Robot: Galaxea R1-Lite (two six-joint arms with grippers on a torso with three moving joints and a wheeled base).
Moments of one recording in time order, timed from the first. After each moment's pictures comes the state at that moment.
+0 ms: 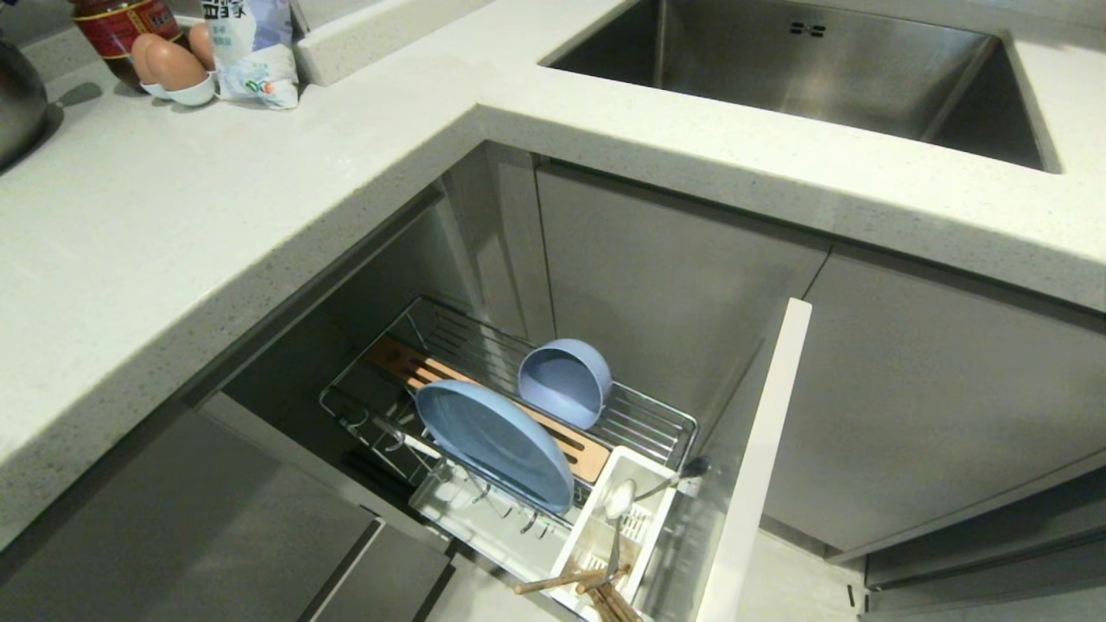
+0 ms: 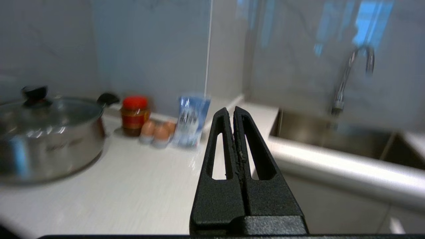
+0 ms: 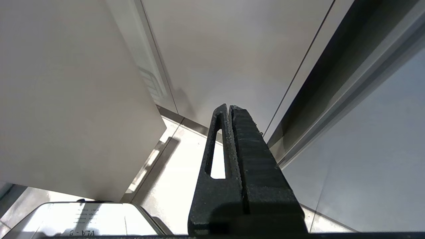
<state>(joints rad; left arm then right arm) 0.03 0.38 -1.06 0.01 -0.08 -0.06 0.00 0.00 0.00 0.00 0.00 0.00</state>
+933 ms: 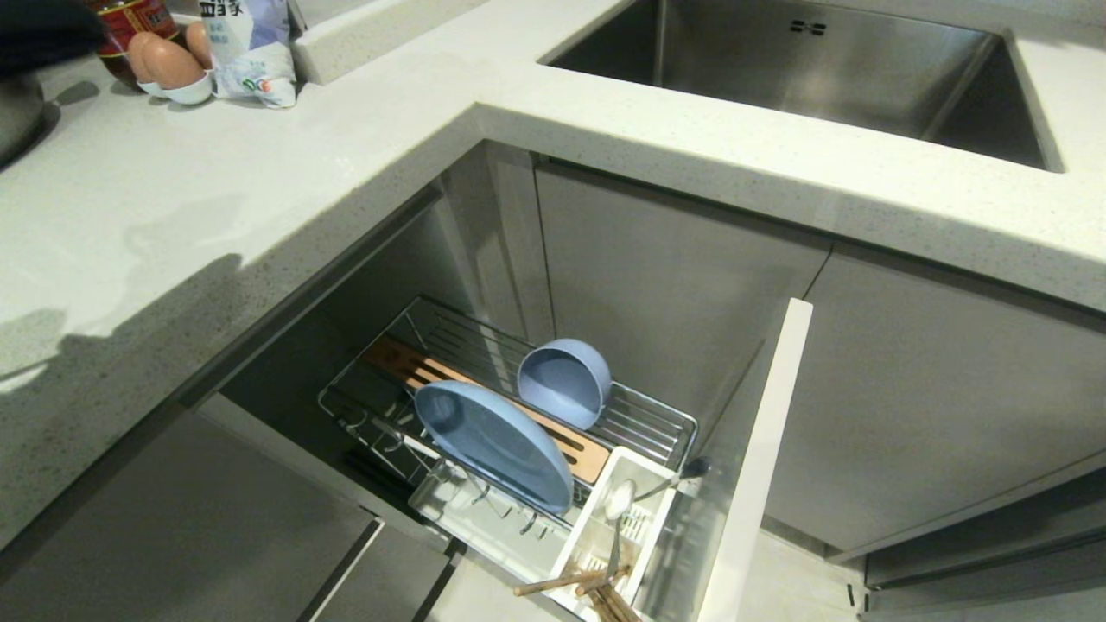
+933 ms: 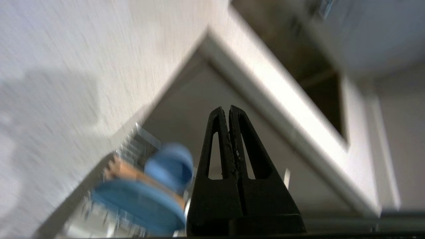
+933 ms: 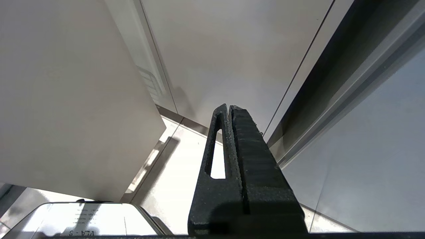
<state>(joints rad) -0.68 1.09 -1.35 0.19 0.38 -0.52 0.00 0.00 0.00 0.00 0.00 0.00</state>
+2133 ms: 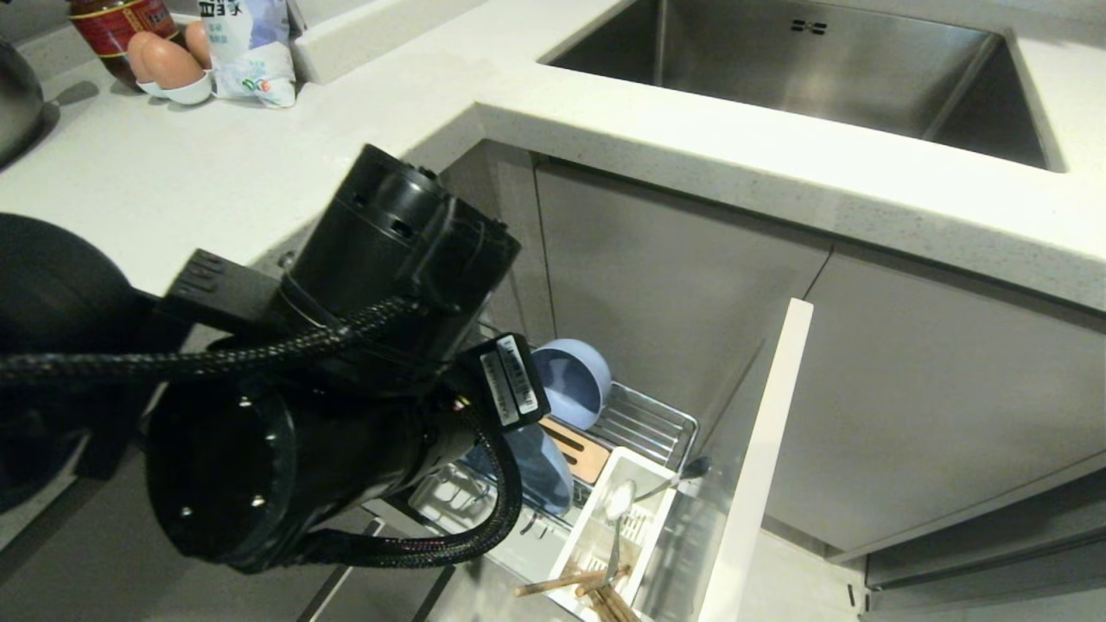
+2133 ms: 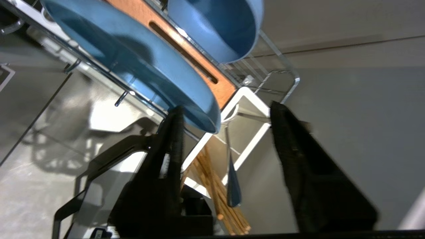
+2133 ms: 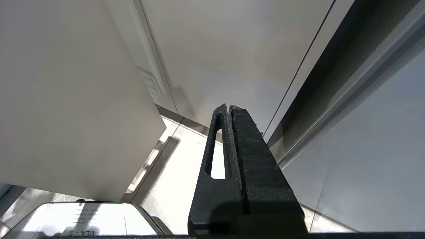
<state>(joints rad) -1.02 1.58 -1.29 0.44 0.65 -0.93 0.00 0.00 0.00 0.00 0.00 0.00</state>
